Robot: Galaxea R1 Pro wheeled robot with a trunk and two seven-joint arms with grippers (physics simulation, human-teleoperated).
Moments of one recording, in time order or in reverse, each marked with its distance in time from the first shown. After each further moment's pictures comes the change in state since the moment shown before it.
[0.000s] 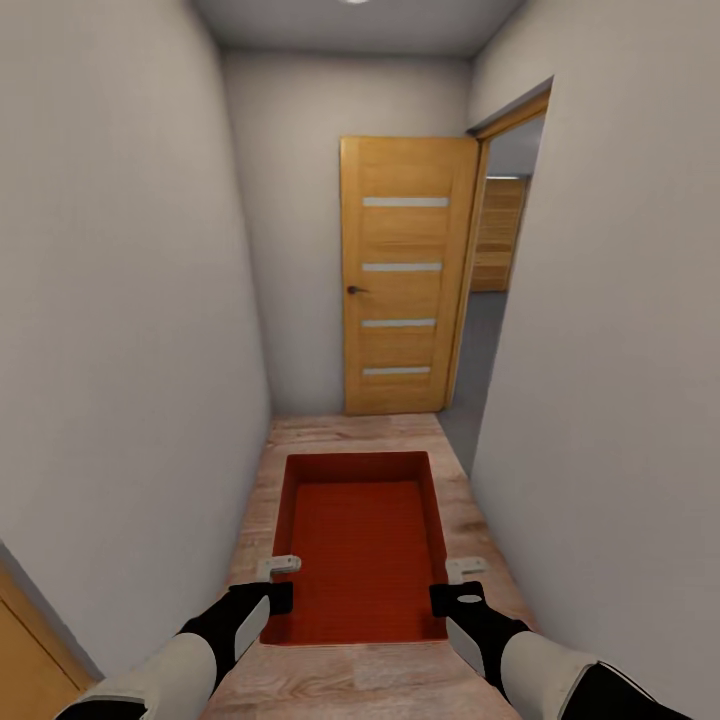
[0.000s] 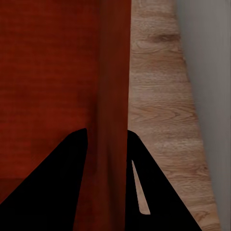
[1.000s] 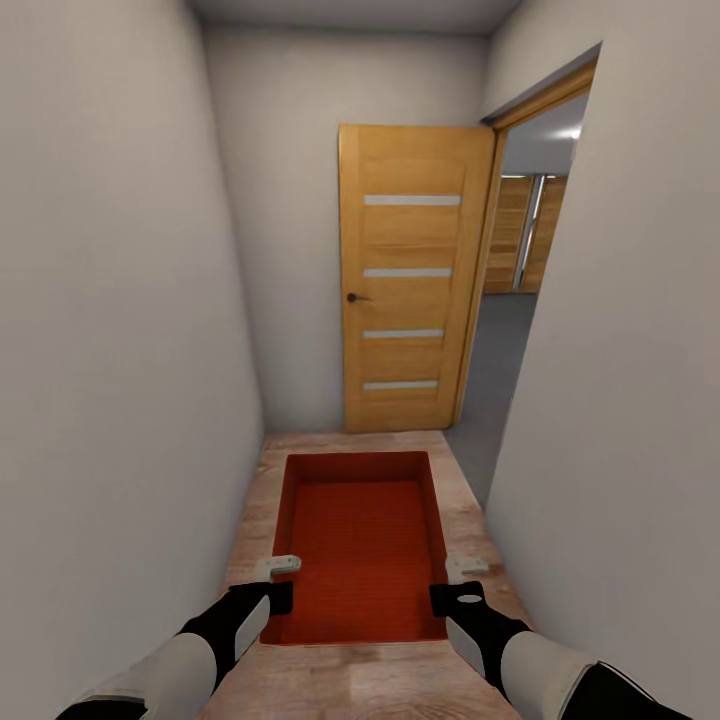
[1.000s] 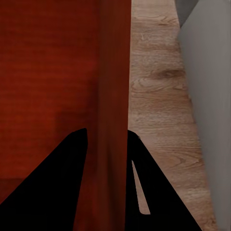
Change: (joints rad) left arm 0.000 -0.001 0.001 0.000 -0.001 0.000 0.000; right arm 0.000 0.000 0.000 -0.001 0.000 0.000 0.000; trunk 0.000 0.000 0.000
